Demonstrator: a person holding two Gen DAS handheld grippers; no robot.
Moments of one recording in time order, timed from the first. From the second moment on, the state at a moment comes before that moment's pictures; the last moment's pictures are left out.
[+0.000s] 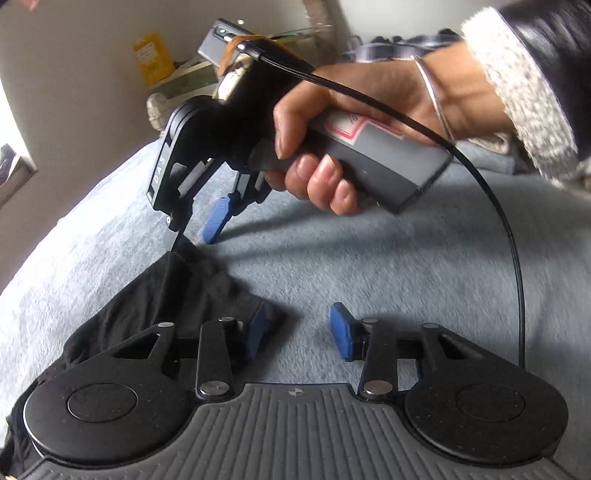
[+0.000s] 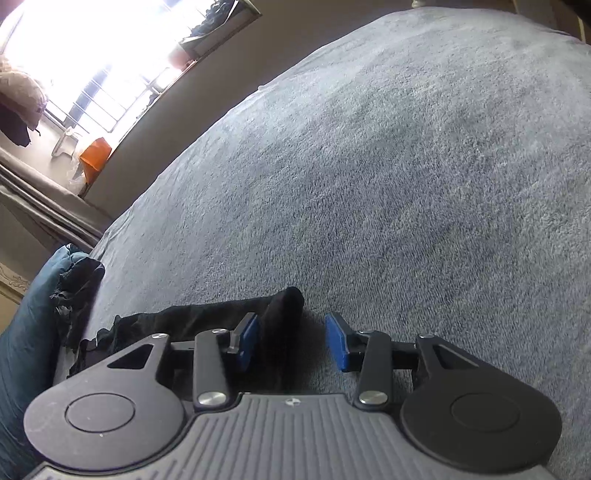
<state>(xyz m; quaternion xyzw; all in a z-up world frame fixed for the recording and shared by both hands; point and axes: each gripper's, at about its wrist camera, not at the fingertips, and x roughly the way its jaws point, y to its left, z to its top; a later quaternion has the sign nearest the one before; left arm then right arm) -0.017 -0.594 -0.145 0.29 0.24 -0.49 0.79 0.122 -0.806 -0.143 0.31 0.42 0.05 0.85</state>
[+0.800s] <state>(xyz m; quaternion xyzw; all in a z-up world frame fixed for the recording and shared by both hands) 0.013 -0.470 -0.108 -0.18 0.32 -0.30 0.88 0.165 -0.664 -0.064 0.12 0.41 0.18 0.89</state>
